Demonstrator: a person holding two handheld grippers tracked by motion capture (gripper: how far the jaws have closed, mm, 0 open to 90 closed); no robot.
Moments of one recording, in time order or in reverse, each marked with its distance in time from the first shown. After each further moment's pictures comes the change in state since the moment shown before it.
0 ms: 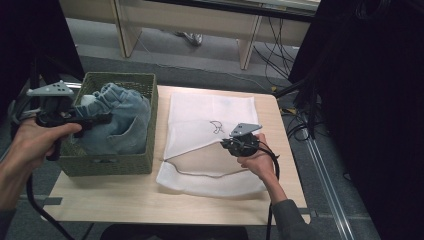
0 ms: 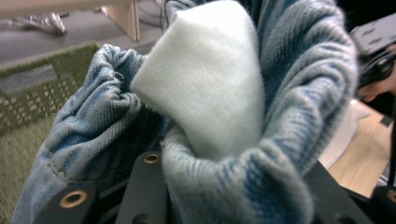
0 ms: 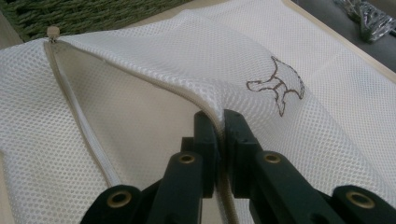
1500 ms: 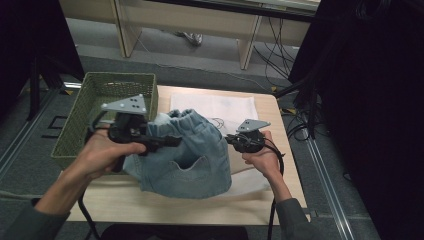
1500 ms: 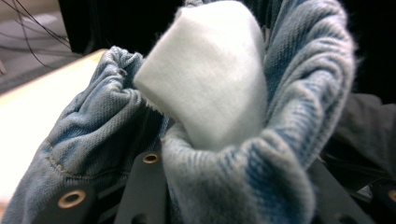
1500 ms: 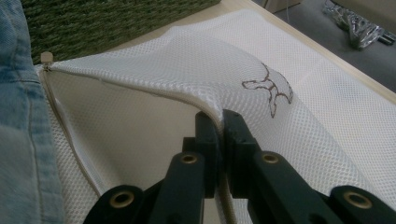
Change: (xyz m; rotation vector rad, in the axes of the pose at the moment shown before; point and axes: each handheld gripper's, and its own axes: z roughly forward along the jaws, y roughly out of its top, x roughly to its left) left arm -0.126 0.025 0.082 0.010 -0.403 0.139; right arm -0.012 0.002 -0.013 -0.064 -0.017 0.018
